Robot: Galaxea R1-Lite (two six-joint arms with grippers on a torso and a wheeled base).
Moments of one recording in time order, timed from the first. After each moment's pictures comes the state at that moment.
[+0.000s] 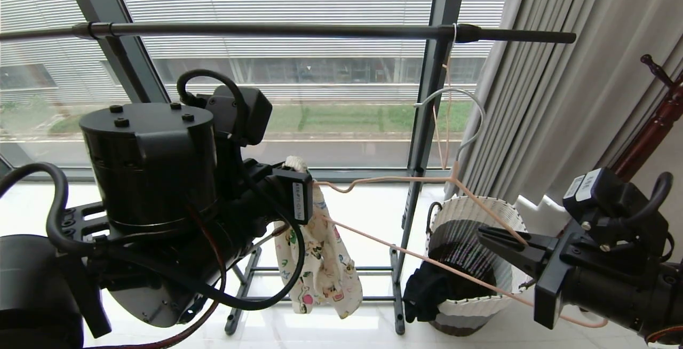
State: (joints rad) left arm -0.79 1.53 -0.81 -0.52 0.52 -0.03; right arm 0.83 1.31 -0.47 -0.65 -0.03 -0.12
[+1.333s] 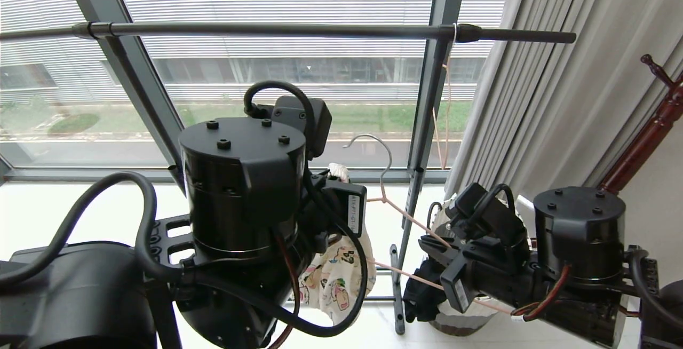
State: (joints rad) left arm -0.94 1.64 -0.91 -0.52 0.64 -0.07; right arm 0.89 1.64 -0.61 -0.70 -0.10 -0.12
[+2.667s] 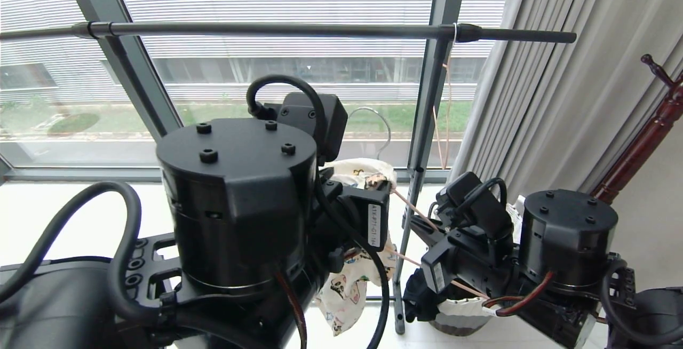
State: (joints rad) left arm -1.02 1.62 -0.92 -0.52 0.64 -0.09; right arm 0.93 1.72 -0.60 -0.95 -0.23 -0.11
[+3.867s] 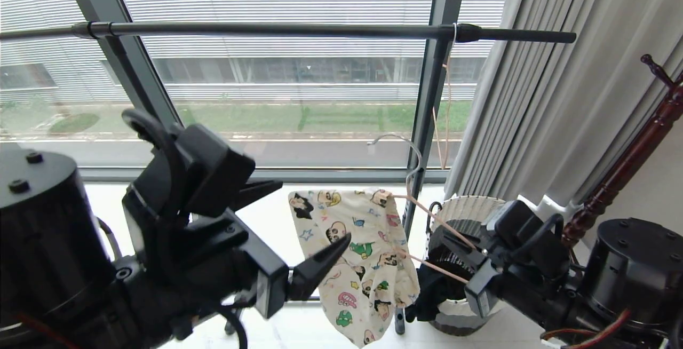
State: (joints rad) left arm -0.87 1.31 -0.60 -0.52 0.15 0.19; right arm 0.89 1.61 -0.36 -1.11 -0.17 -0.27
